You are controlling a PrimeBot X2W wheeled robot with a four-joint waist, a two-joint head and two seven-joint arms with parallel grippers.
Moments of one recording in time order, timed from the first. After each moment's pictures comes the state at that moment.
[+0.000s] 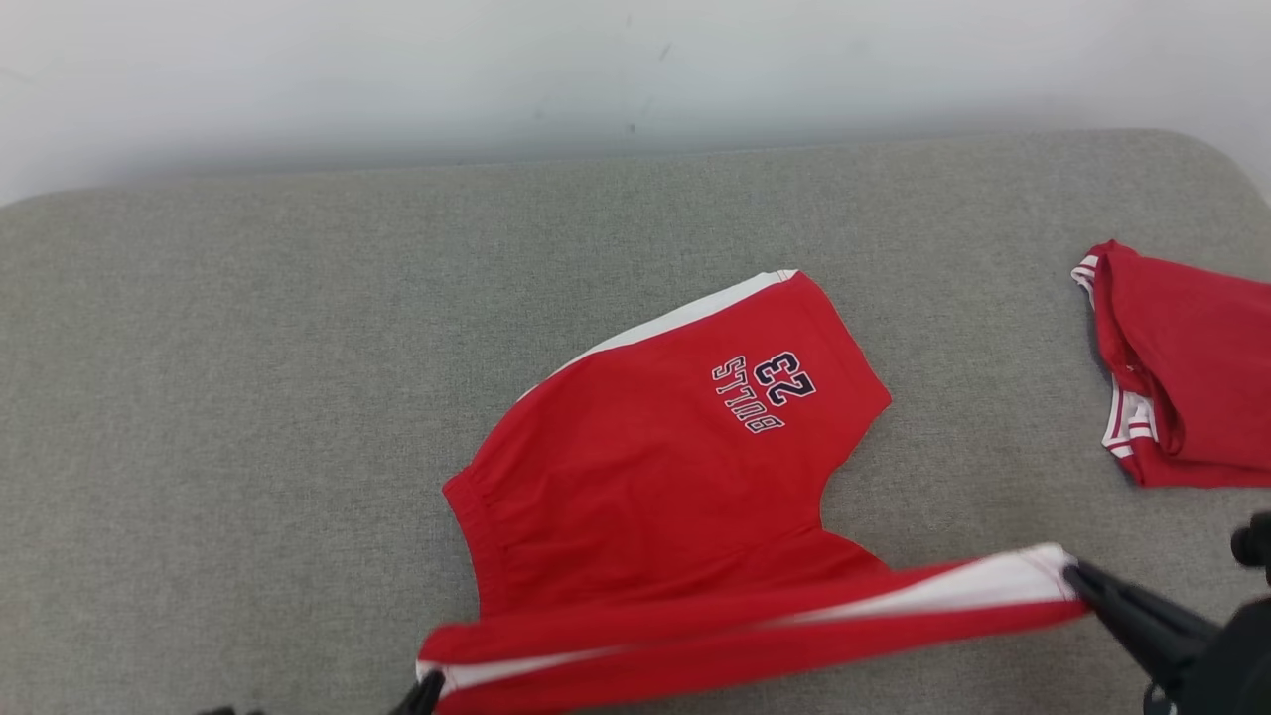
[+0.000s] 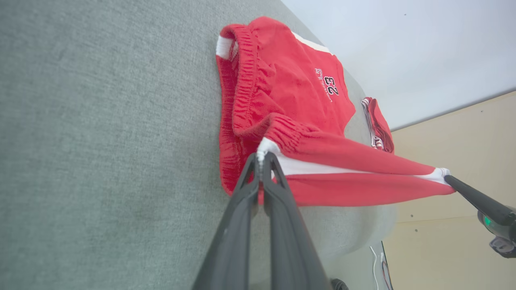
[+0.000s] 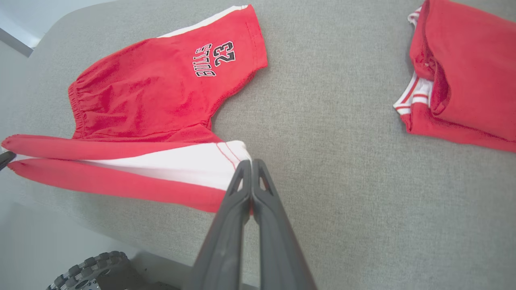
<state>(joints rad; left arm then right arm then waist) 0.20 0.45 -0.36 -0.22 -1.13 0.00 0.11 0.25 -0.38 -0.25 -0.57 0.65 0.13 0.93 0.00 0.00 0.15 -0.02</state>
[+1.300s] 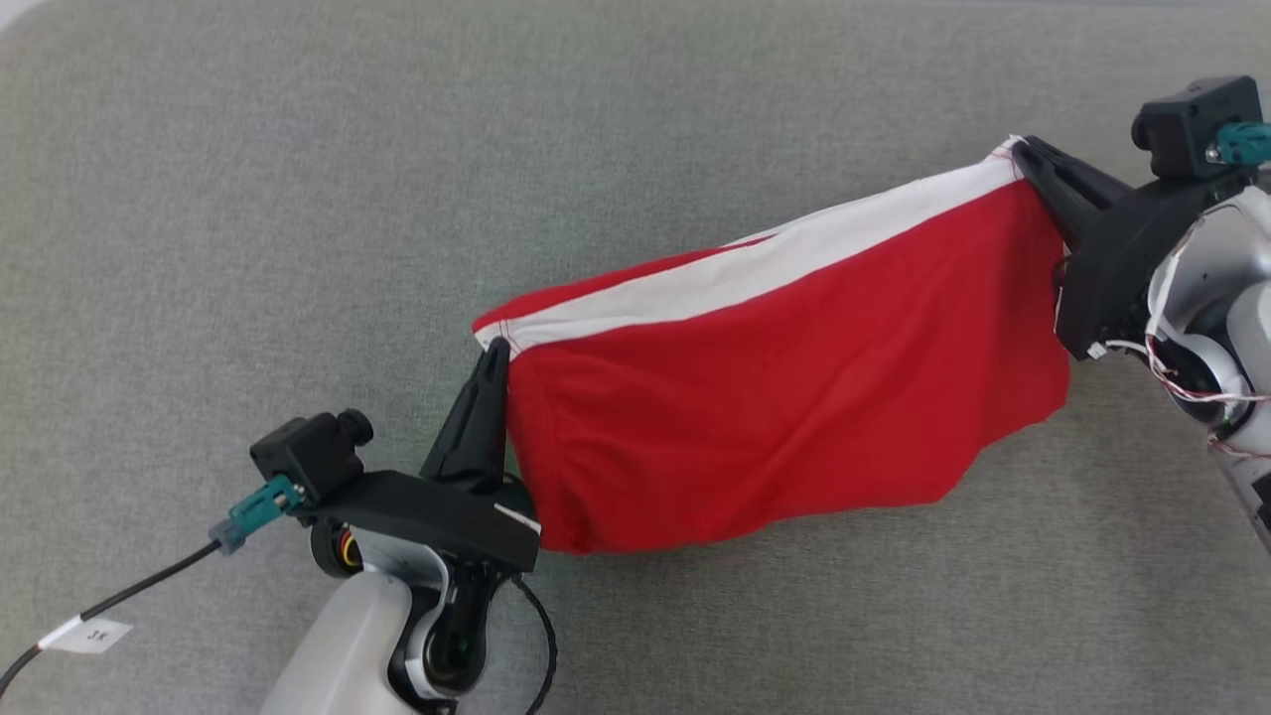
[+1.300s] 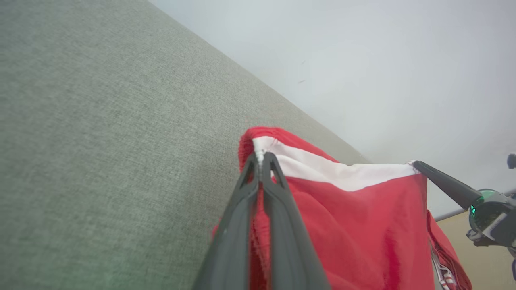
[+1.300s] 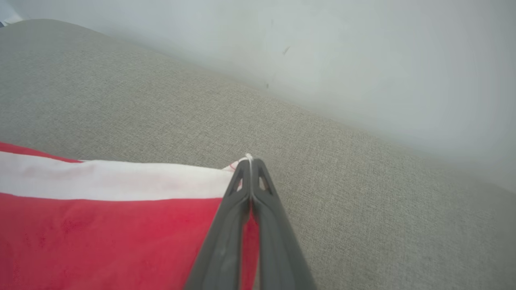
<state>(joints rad) -0.45 0.11 -0.41 0.29 -0.93 -0.04 -0.18 -0.83 -0.67 0.48 0.34 0.57 0.13 0.33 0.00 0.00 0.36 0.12</state>
